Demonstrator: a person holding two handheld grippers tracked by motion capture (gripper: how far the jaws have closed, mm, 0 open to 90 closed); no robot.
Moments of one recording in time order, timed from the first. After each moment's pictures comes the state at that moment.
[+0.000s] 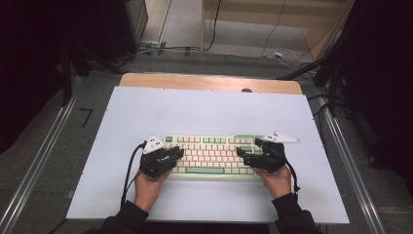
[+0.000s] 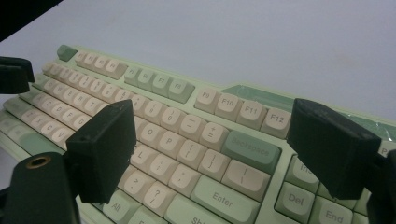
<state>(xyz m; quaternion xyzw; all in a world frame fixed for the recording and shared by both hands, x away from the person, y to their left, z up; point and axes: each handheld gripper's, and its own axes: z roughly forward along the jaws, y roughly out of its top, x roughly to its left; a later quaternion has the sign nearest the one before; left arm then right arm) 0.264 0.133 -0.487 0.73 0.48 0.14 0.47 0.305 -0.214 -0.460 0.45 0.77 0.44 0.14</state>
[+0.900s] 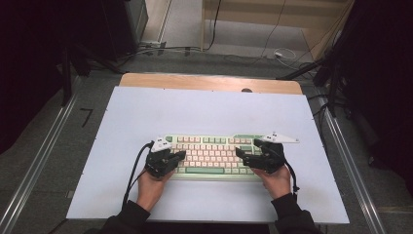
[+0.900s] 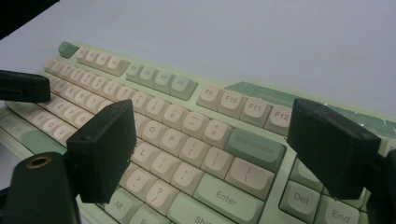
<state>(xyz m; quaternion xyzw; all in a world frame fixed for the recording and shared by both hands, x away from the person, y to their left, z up) 0.270 0.123 -0.494 0.75 0.47 0.13 0.44 0.305 -0.213 -0.462 0.45 0.77 0.43 0.13</state>
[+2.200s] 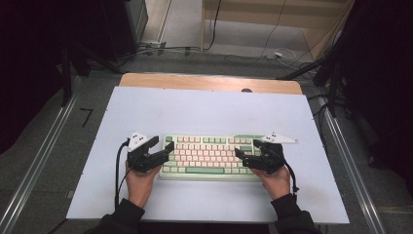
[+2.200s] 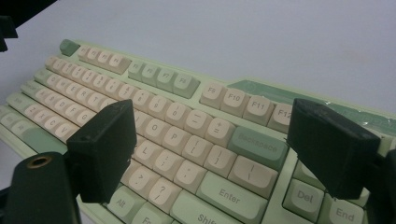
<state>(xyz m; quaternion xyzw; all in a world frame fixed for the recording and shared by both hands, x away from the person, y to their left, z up) 0.263 0.163 -0.478 0.66 0.53 0.21 0.49 0.304 -0.211 -0.462 0.45 0.77 0.43 0.13</state>
